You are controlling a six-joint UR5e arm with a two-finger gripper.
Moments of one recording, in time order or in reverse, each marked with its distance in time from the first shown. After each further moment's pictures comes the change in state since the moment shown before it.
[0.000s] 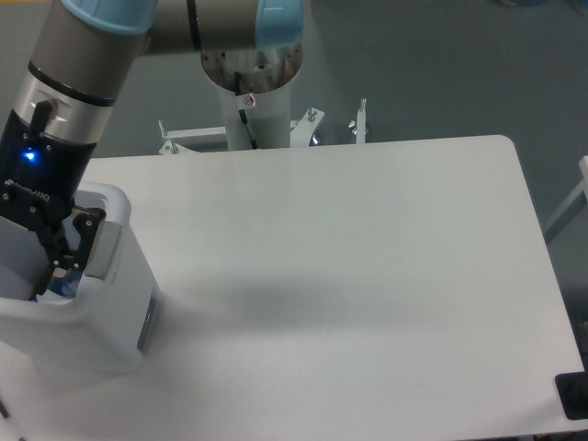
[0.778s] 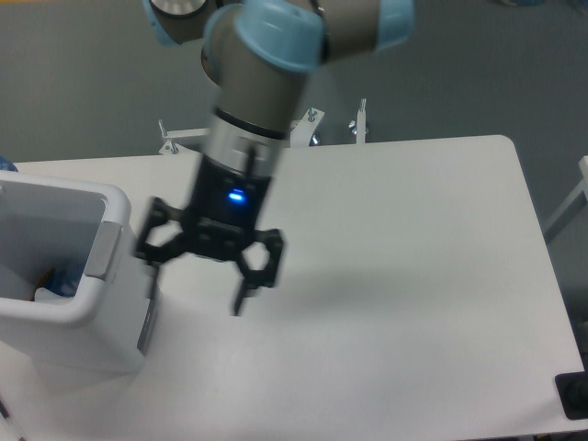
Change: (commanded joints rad) arm 0.336 -0.009 -0.167 -0.002 0.014 0.182
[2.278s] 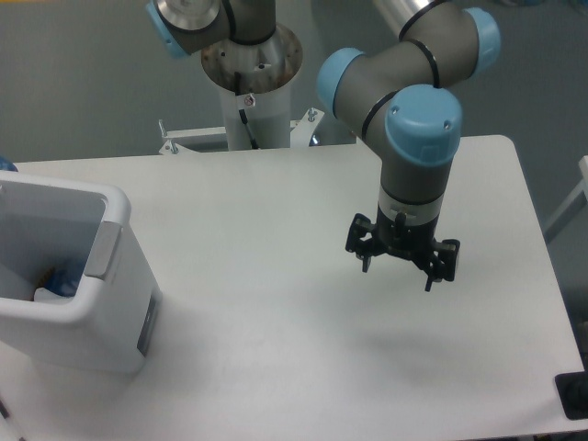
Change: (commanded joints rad) arm 0.074 -0.112 0.044 -0.261 0.554 0.773
